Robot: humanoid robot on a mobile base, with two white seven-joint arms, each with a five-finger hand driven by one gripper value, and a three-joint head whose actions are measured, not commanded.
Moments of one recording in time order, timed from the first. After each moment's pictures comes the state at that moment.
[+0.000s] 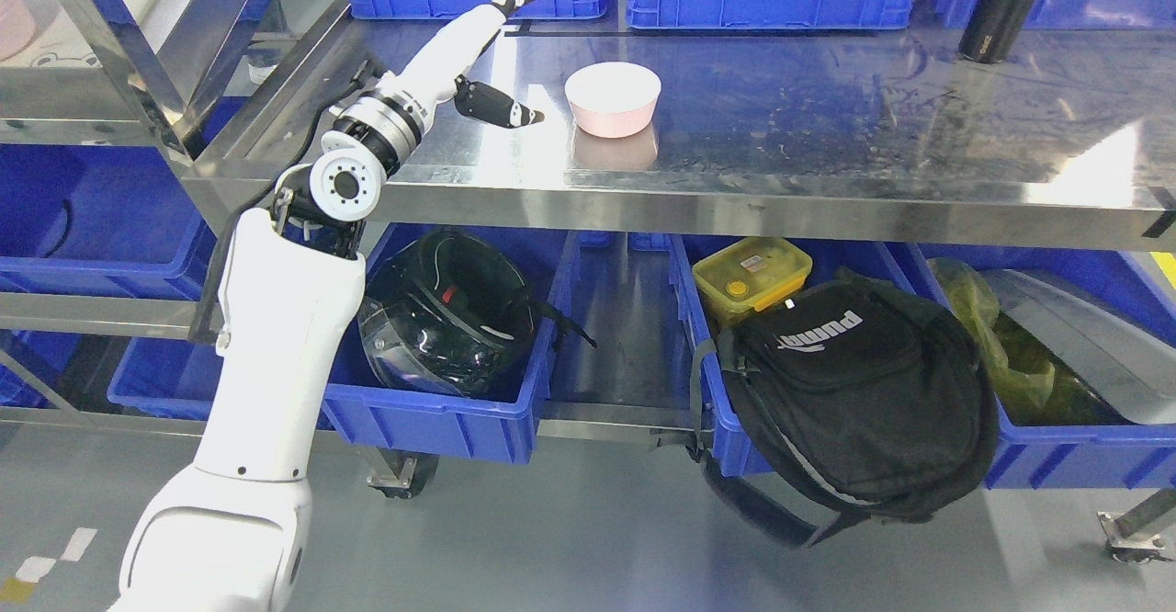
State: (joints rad) left arm -0.71 0.18 -0.22 -1.34 -0.66 0.03 -0.50; right arm 0.00 0.00 0.05 0.00 0.05 -0.08 -0.03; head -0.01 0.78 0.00
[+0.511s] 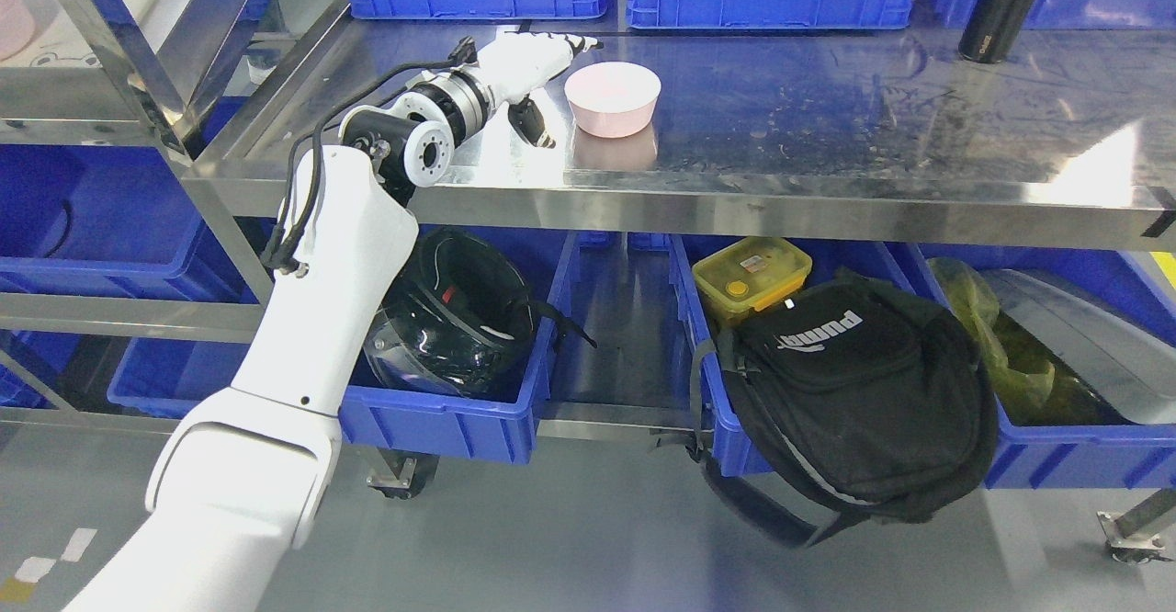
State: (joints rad) left arm -0.88 0.11 -0.36 -1.06 -1.00 -0.12 -0.55; right arm 0.00 0.00 0.05 0.00 0.05 -0.08 -0.03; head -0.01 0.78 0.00
